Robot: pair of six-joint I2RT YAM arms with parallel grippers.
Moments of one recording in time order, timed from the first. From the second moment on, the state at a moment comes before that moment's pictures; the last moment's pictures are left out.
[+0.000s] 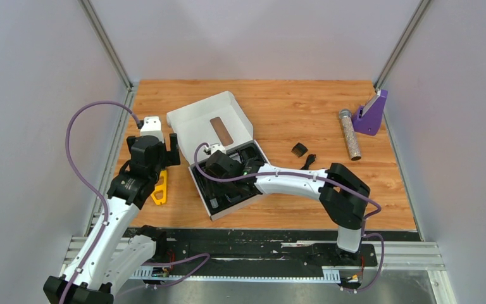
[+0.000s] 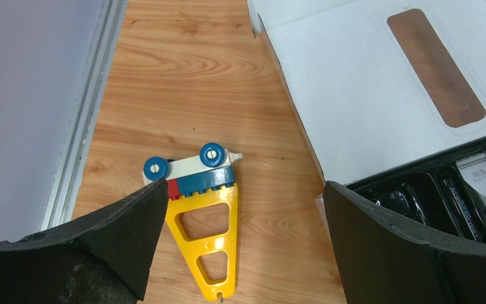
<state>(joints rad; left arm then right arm) -0.29 0.78 0.79 -0.51 -0.41 -0.15 1.13 1.87 1.33 -0.28 0.06 0.65</state>
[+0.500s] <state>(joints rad) -0.29 0.77 0.79 -0.51 -0.40 -0.15 1.13 1.83 1.34 -0.34 0.03 0.60</state>
